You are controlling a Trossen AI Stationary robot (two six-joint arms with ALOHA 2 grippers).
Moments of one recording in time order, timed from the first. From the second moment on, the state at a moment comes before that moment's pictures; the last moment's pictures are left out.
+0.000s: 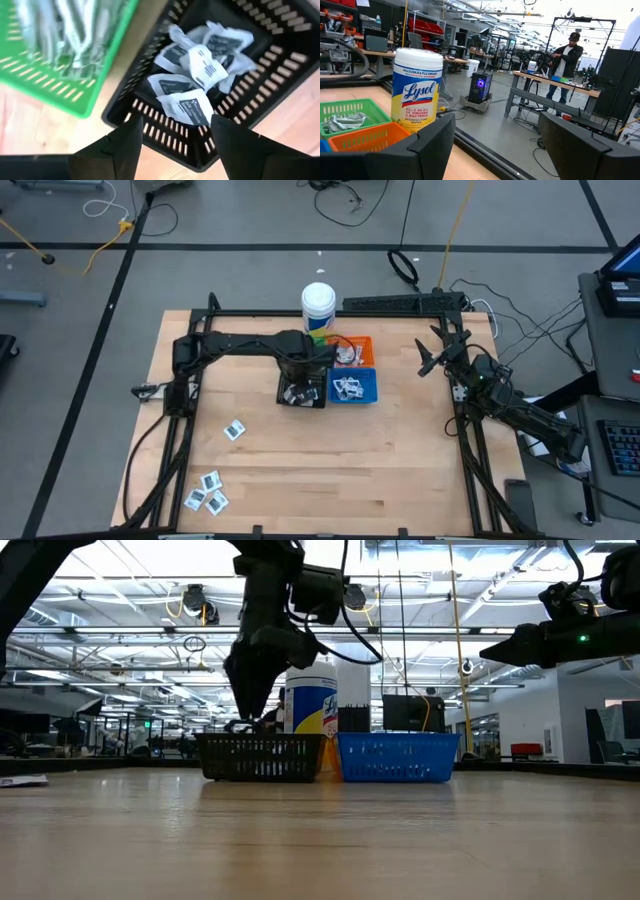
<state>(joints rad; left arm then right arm) 0.17 2.01 1.68 -1.32 0.00 -0.31 -0.58 0.08 0.02 0.19 0.26 -0.22</state>
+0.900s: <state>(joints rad) -0.01 1.58 1.13 -1.19 0.05 -0.82 -0.58 0.08 0.02 0.19 0.26 -0.22</state>
